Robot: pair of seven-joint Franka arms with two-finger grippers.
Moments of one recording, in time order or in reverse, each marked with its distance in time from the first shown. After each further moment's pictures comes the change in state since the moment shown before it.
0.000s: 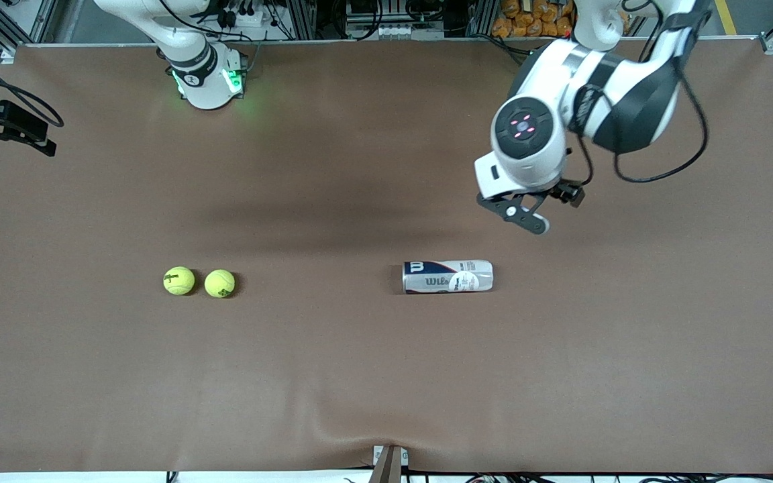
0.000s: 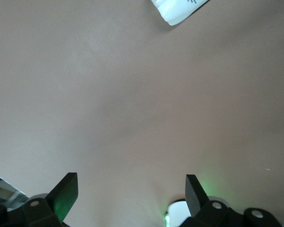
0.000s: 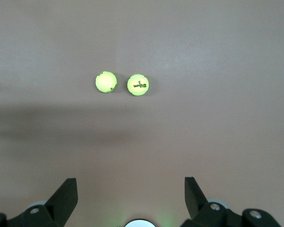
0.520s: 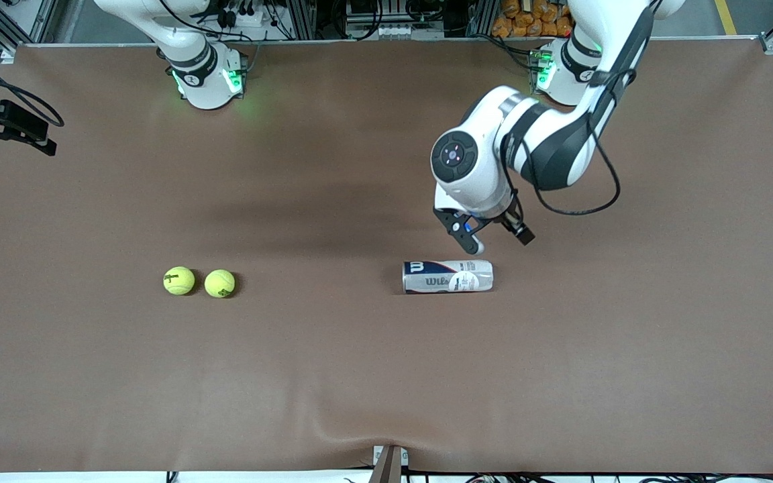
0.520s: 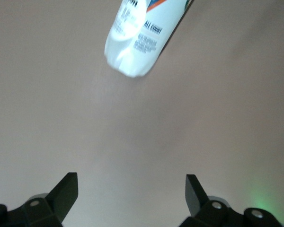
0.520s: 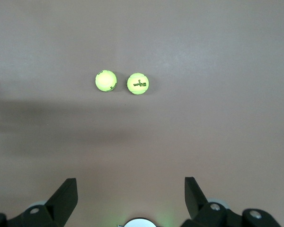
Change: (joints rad) left arm -0.067 0.160 0.003 0.010 0.102 0.202 0.261; right arm 0.000 0.000 0.000 -0.001 0.000 -0.005 0.000
